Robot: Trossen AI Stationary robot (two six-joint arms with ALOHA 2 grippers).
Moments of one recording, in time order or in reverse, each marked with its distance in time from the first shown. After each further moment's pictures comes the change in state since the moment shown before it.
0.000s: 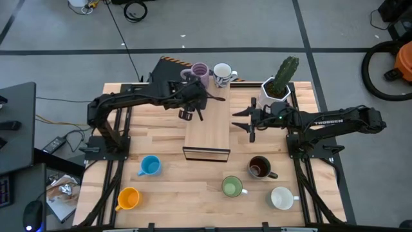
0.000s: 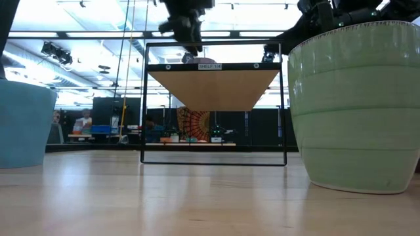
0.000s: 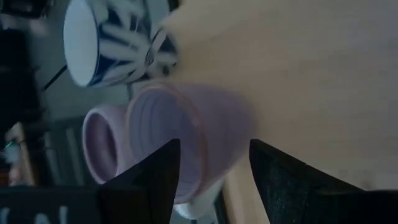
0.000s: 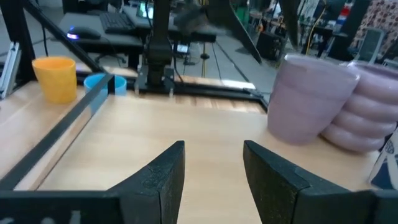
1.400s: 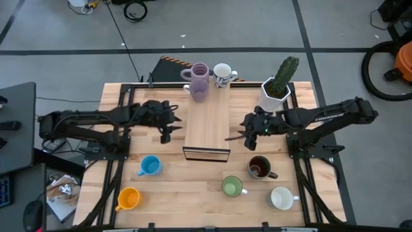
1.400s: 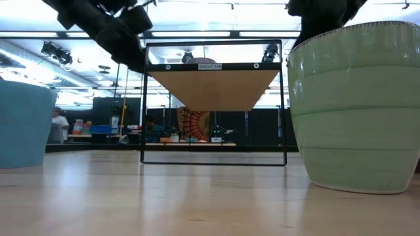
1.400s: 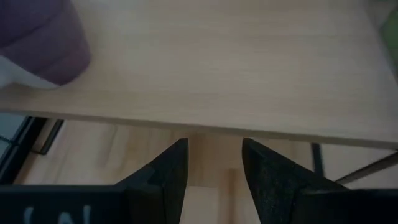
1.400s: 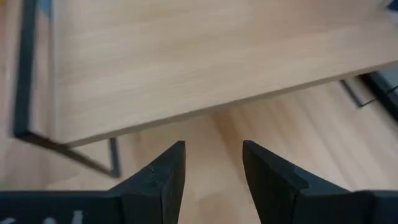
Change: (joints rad) left arm 0.027 -0.661 -1.077 0.766 0.510 -0.515; right arm 0.261 0.156 0.419 -0.941 0.369 0.498
